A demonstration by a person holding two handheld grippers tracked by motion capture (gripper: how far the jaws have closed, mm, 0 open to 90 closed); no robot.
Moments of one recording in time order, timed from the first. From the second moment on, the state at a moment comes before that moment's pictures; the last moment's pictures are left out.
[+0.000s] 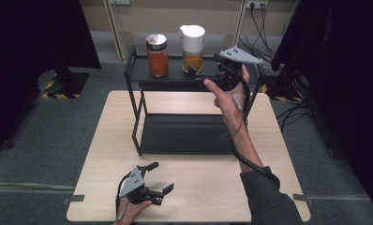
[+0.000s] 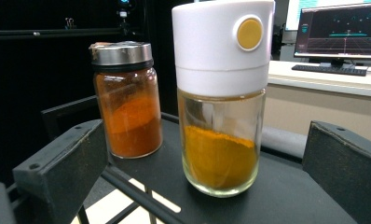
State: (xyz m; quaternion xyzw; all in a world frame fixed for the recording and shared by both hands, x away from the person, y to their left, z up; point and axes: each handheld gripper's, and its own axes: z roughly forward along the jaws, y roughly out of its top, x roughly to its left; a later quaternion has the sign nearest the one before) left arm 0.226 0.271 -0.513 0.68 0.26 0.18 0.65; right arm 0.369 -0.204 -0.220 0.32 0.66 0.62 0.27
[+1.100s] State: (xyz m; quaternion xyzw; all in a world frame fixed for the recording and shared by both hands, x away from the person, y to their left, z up) left arm 0.226 0.271 -0.513 0.69 0.27 0.18 0.65; right arm 0.342 -0.225 -0.252 0.28 0.67 0.64 0.25
